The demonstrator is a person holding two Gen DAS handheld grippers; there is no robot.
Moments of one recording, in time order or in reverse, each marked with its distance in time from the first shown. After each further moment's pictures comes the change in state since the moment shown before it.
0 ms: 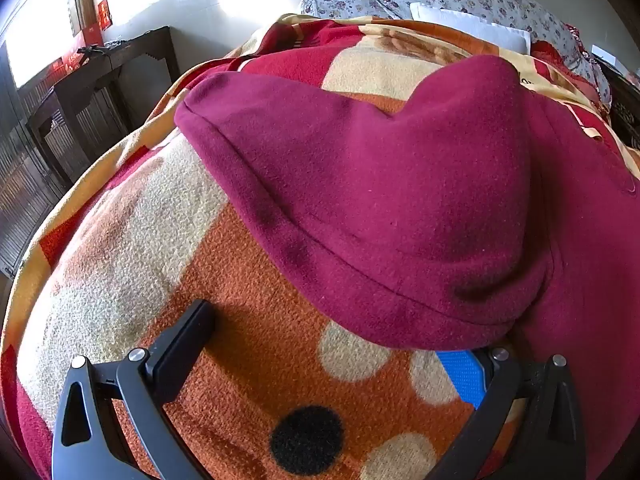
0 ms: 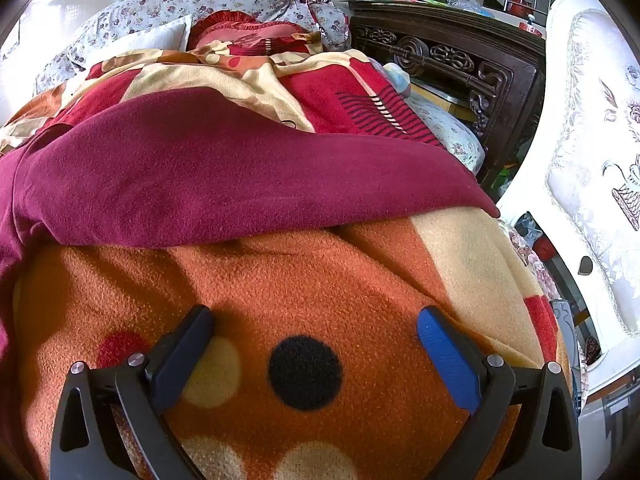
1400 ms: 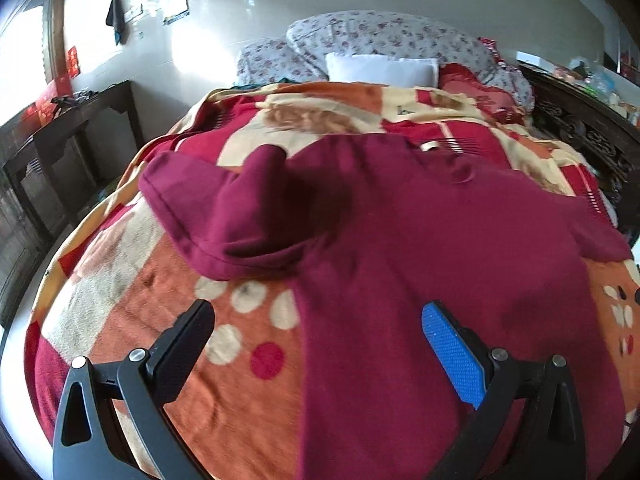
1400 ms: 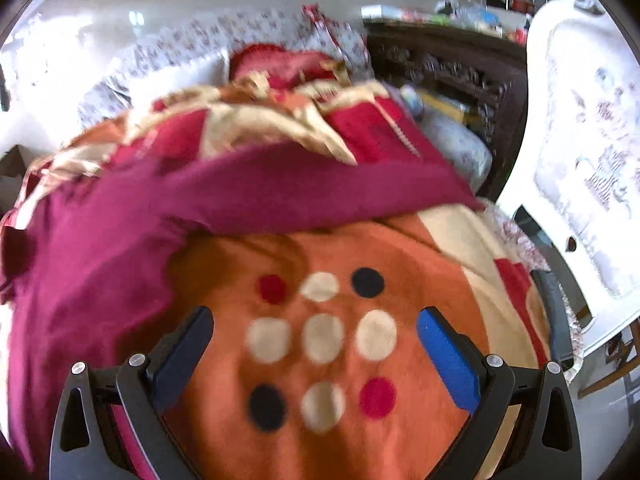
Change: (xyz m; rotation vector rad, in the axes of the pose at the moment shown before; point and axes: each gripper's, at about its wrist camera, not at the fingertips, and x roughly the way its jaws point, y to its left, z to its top) left arm -0.142 -0.101 -0.040 0.105 -0.157 -0.147; right arm -0.148 0.023 -0.023 0.041 -0.069 0.146
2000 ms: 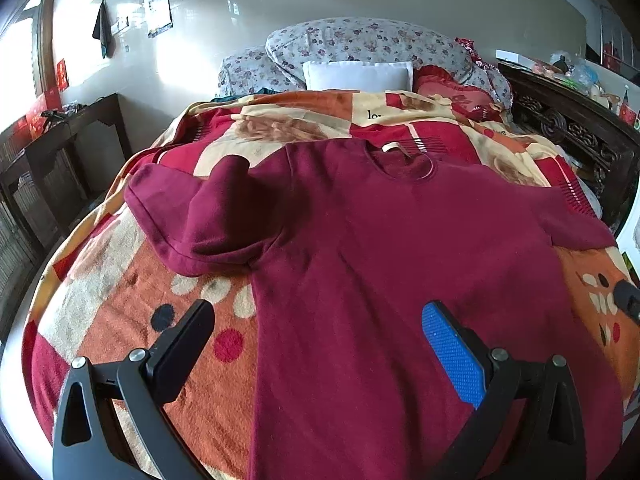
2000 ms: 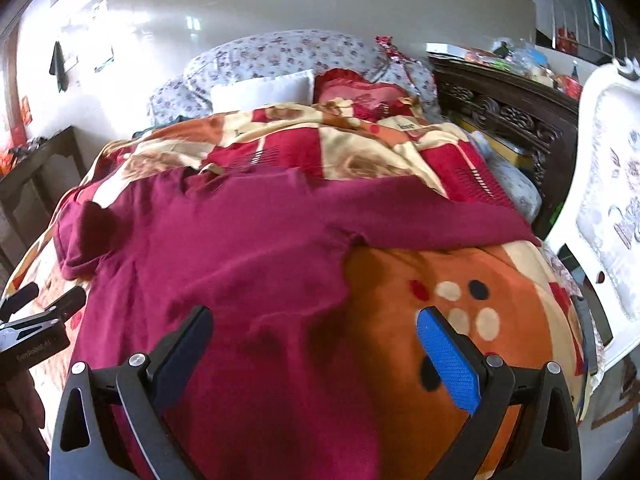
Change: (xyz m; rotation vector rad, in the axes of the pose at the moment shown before) left arm -0.022 -0.031 -0.008 0.036 -0.024 -0.027; right arm -0.047 0.115 -0.015 -0.125 -0.051 0.131
